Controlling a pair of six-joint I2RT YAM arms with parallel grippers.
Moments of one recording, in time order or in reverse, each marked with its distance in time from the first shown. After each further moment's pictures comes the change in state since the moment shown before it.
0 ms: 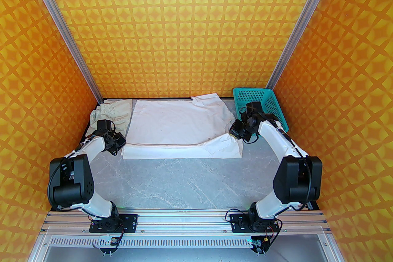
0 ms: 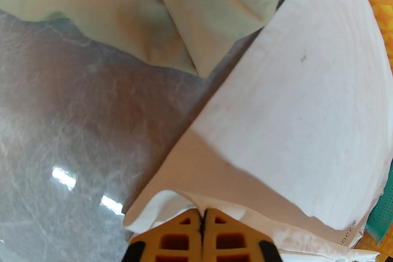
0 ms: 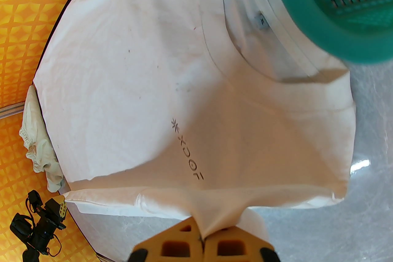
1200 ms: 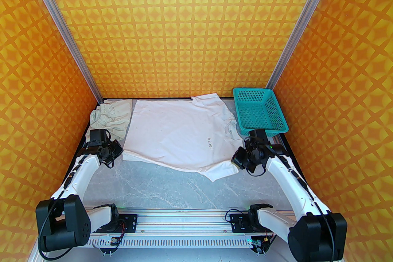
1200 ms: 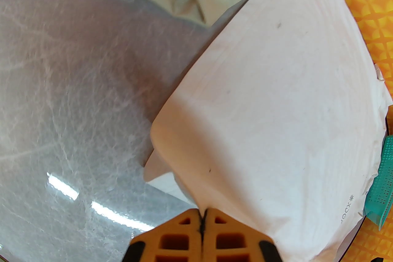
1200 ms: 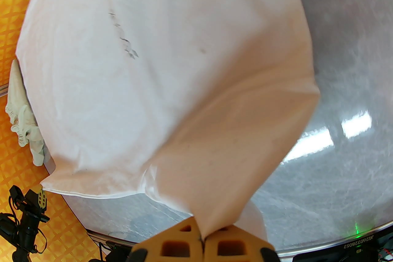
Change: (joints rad) left arm 0.002 -0.398 -0.178 -0.124 -0.005 -0.006; right arm 0.058 -0.480 -0.414 -0.130 0.008 0.115
